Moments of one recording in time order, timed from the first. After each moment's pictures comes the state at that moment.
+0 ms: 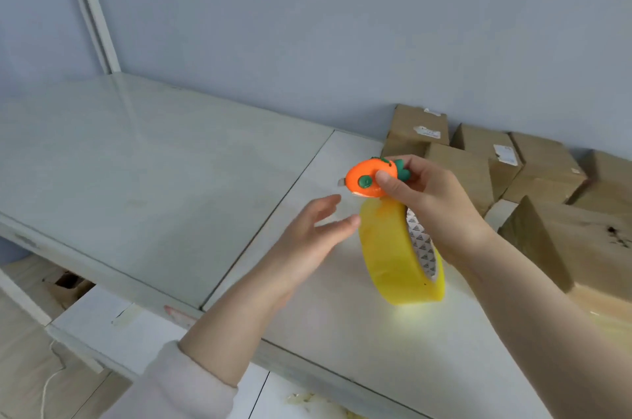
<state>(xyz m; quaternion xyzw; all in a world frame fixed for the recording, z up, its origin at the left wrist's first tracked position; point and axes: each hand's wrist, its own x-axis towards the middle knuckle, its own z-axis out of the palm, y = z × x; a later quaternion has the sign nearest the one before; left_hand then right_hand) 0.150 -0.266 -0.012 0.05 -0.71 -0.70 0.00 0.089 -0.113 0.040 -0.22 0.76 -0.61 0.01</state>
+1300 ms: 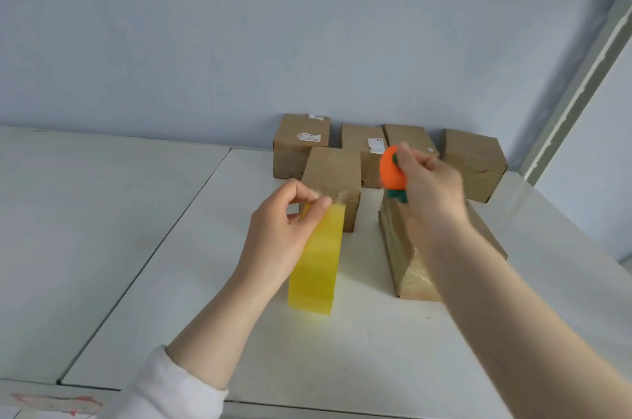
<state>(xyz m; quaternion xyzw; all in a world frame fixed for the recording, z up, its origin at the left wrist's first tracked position) 0.121 -0.163 0.020 -0.09 -0.79 -0.57 0.19 0.096 -0.007 0.068 0.14 0.64 -0.73 -0.20</state>
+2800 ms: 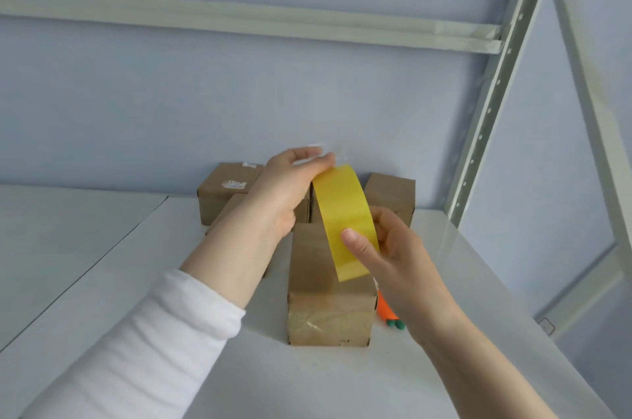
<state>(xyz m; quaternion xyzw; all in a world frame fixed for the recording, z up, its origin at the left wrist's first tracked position) 0.077 -0.019 0.125 -0.06 -0.67 -0.74 0.06 0.161 0.109 0.075 -0.15 0.76 -0.61 -0.16</state>
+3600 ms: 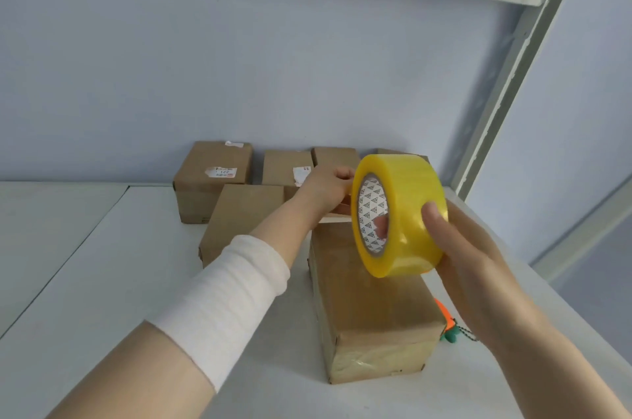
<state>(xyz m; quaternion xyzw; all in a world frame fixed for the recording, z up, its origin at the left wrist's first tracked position) -0.045 -0.011 0.052 -0.17 -0.75 -0.63 -0.12 0.114 0.100 0.065 -0.08 0.71 -0.69 -0.12</state>
